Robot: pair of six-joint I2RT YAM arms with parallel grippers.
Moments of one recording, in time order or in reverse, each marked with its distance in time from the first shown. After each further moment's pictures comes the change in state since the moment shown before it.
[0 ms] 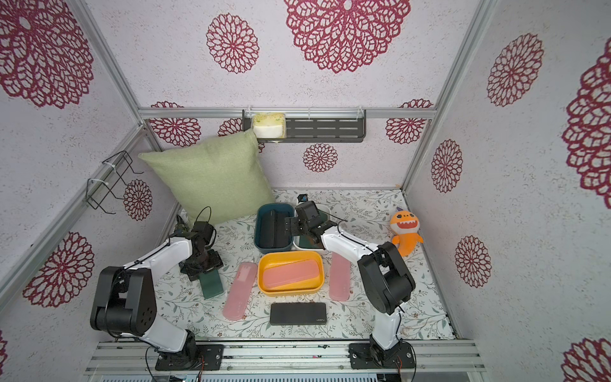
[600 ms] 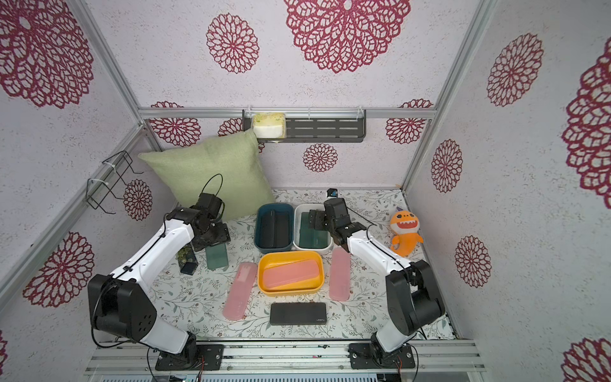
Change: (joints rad) left arm -0.167 -0.007 0.395 -0.179 -0.037 0.074; right arm -0.187 -0.255 -0.188 0.007 0.001 0.010
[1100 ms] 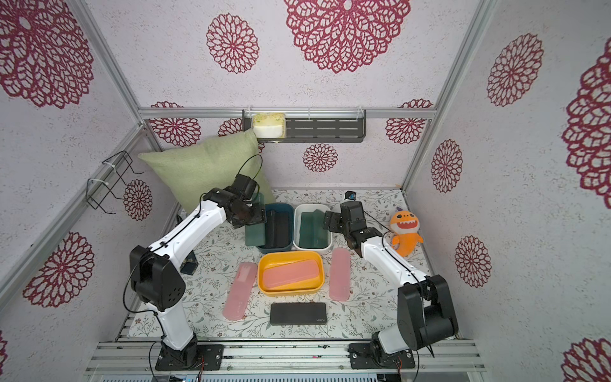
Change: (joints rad) left arm -0.198 0.335 0.411 0.085 0.154 0.010; right arm -0.087 -0.102 -0.088 -0.023 0.005 0.001
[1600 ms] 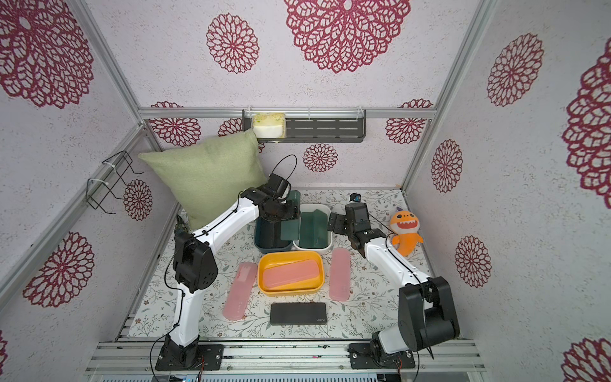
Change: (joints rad) left arm -0.117 0.294 0.253 0.145 0.177 0.000; right arm -0.042 -0.013 -0.018 -0.023 -0.013 0.000
